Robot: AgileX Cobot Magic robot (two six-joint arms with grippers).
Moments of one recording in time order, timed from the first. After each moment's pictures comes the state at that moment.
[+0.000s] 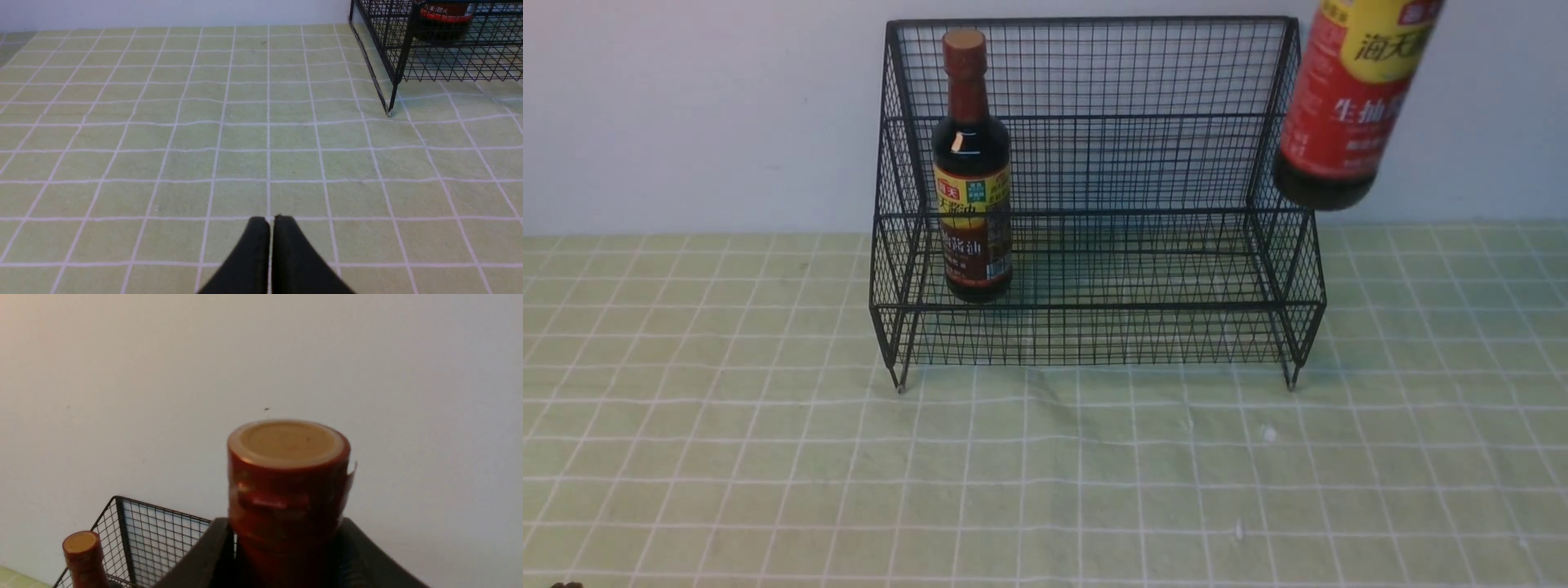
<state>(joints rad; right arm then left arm) 0.36 1.31 -1.30 -0.03 0.19 0.02 0.00 -0.01 0.02 -0.04 0.38 0.02</state>
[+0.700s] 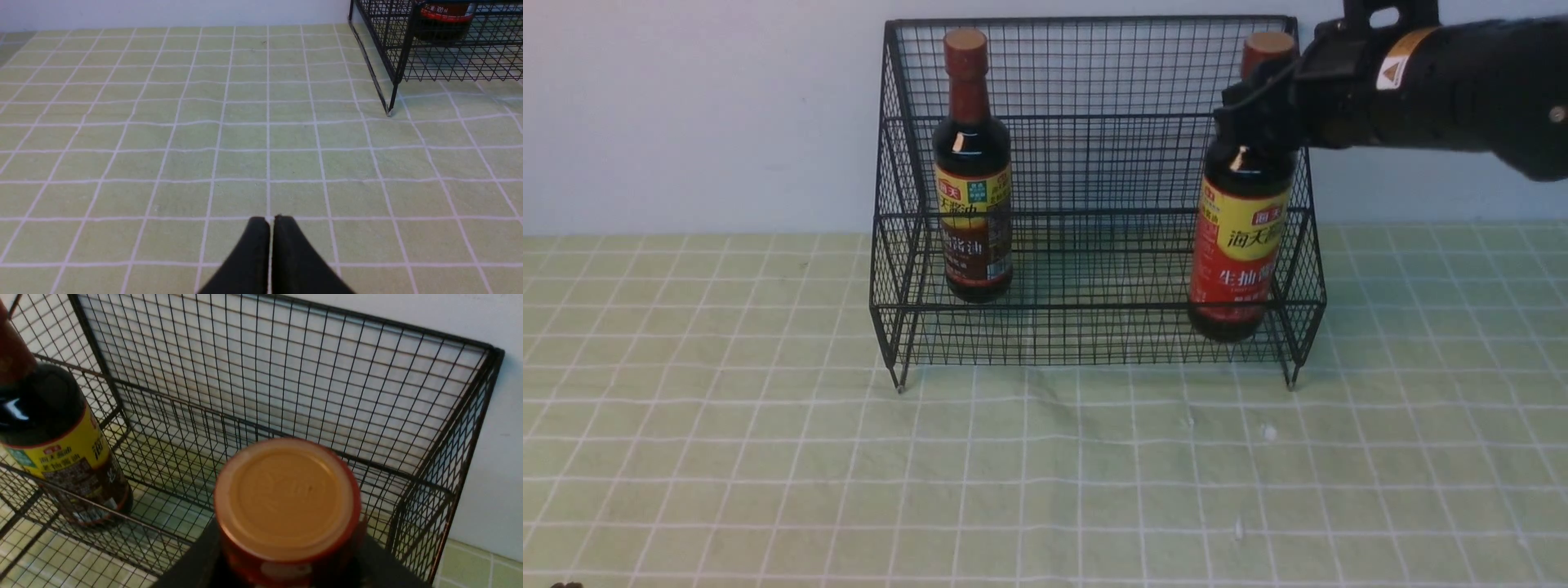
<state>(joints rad) 0.38 1.58 -1.32 -0.03 0.41 0.04 0.00 -0.01 0.02 -0.04 0.38 0.02</state>
